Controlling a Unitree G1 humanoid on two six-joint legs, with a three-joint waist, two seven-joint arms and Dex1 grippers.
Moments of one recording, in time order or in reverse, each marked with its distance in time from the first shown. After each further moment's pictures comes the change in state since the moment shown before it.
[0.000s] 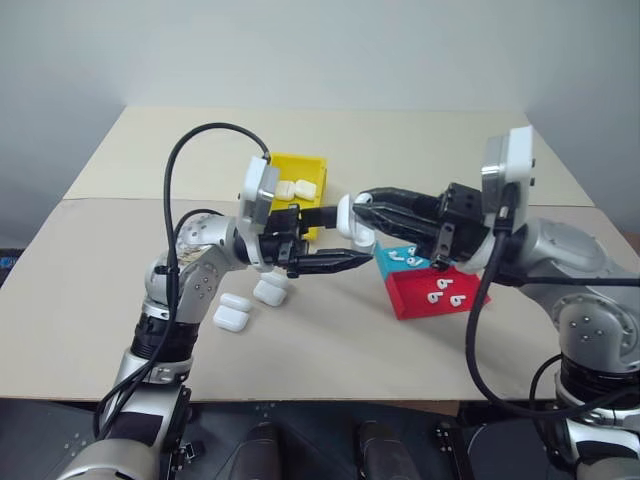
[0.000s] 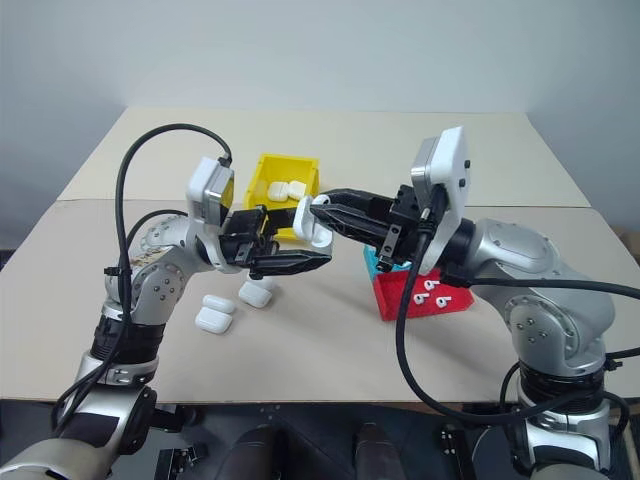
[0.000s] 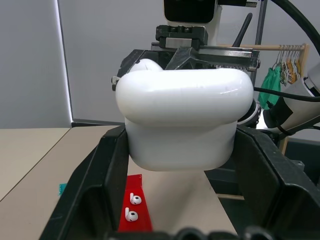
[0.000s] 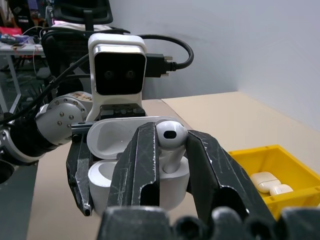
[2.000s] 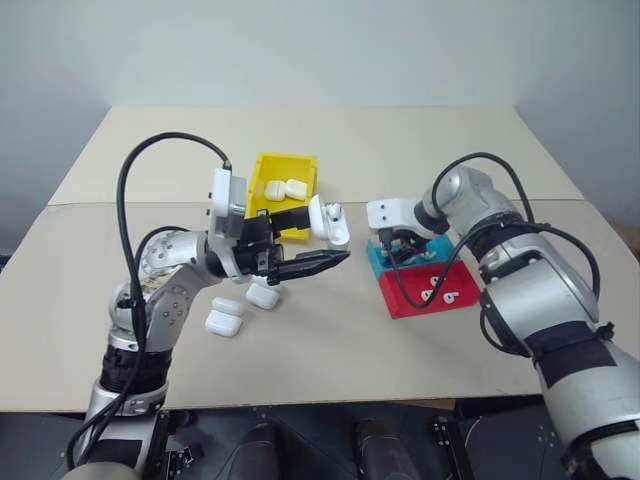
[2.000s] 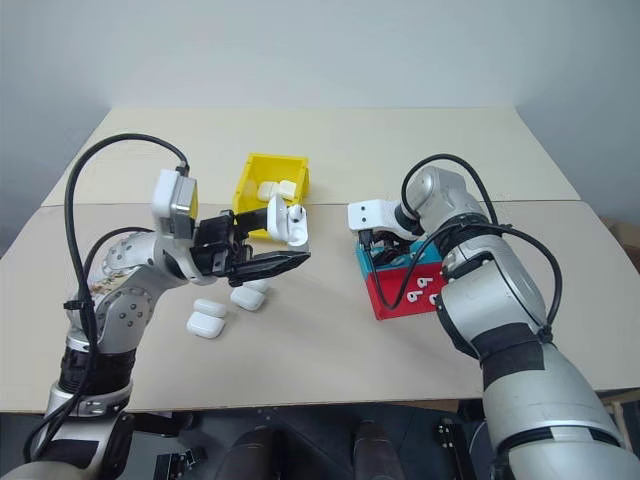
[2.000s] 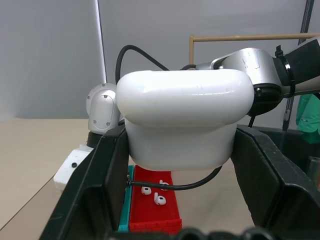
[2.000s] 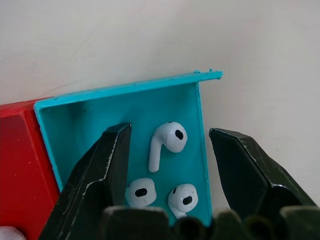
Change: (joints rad) left arm 0.150 0.080 0.088 -0.198 -0.009 -0.003 0.147; right arm -0.787 0.210 0.662 1.850 -1.284 -0.892 0.560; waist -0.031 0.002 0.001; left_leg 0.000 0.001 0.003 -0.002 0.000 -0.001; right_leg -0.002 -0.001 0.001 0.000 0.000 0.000
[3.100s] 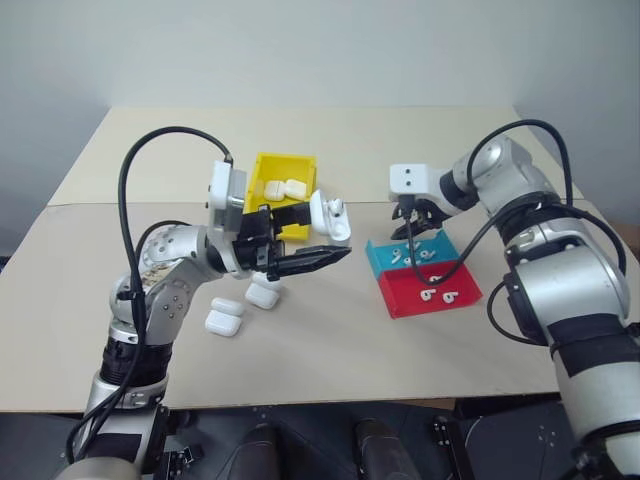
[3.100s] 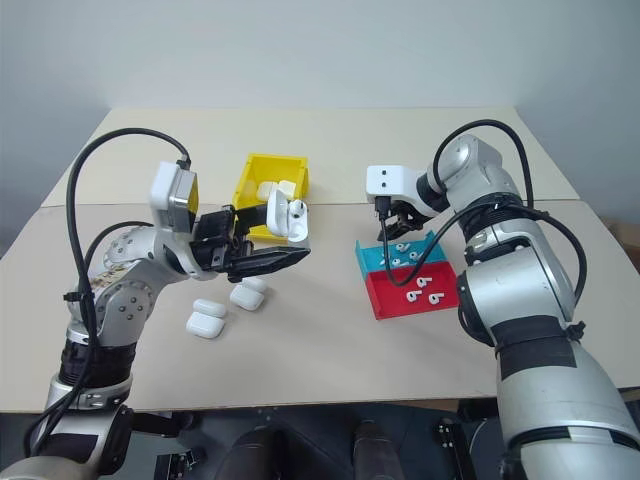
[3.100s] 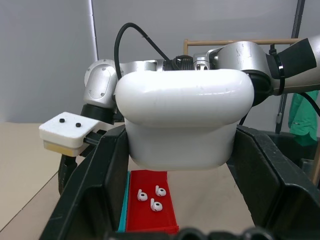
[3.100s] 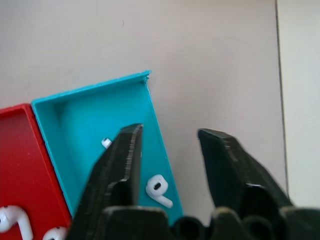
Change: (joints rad) left arm -0.034 0.003 -0.014 0.045 -0.030 0.000 -0.020; right arm -0.056 -0.090 -0.145 -0.011 0.021 -0.013 0.077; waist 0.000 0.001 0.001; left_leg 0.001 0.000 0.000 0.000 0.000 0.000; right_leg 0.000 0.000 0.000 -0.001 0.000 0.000
